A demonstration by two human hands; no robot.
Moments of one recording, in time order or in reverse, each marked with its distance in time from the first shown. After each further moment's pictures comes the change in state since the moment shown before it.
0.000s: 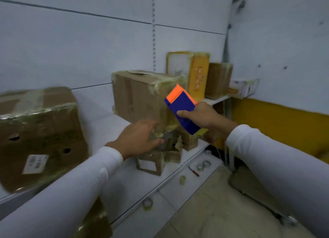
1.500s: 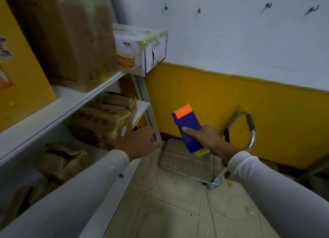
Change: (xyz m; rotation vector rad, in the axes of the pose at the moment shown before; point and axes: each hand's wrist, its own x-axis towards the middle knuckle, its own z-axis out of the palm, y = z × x) left_hand 0.544 0.250 0.434 -0.372 -0.500 0.255; right_hand 0.236 0.569 -0.195 0.391 0.242 0.689
